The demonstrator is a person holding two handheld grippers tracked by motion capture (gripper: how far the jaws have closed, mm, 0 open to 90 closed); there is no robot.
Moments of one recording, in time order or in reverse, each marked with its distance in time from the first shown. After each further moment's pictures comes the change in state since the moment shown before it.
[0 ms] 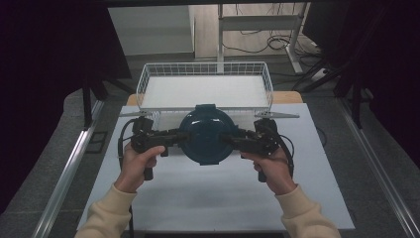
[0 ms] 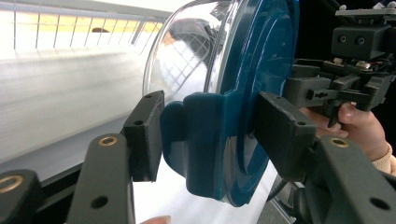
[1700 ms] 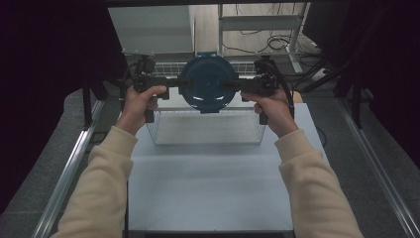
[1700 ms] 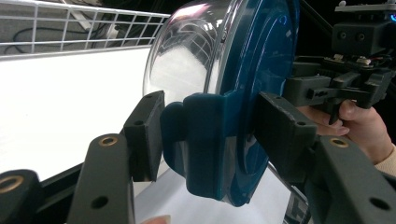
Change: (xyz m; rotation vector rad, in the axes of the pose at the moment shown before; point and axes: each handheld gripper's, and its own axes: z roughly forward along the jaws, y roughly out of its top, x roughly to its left) left arm 0.031 0.132 0.017 0.004 -0.012 0.015; right arm -0.033 0.129 0.021 0.011 -0.010 -0.011
